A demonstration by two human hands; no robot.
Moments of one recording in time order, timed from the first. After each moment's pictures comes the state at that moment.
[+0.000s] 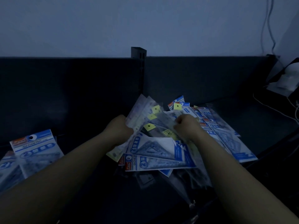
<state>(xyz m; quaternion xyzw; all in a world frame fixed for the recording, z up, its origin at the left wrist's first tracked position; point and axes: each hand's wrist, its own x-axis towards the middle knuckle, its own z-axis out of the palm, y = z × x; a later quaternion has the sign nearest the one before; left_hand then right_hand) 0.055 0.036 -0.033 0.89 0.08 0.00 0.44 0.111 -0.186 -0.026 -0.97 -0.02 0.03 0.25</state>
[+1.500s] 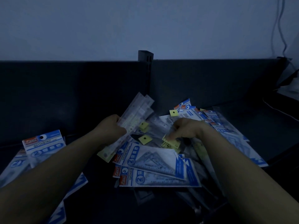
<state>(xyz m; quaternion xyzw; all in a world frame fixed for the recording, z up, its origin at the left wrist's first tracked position) 0.043 0.071 -0.023 0.88 0.10 -0.01 0.47 0.126 -0.177 -0.010 -0.95 -0.12 0.21 0.19</state>
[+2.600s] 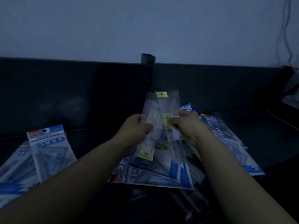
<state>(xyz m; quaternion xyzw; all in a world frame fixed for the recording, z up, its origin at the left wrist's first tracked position) 0.025 -0.009 -0.007 0.73 0.10 0.02 0.68 0.096 -0.163 0.002 -0.76 -0.02 0.09 0.64</state>
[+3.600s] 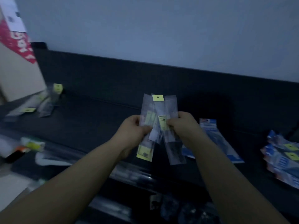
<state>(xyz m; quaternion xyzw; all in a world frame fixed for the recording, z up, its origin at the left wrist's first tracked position) -0.327 0.279 0.006 0.67 0.32 0.24 0.63 -0.186 0.195 0.009 -0.76 -0.27 0.23 0.55</state>
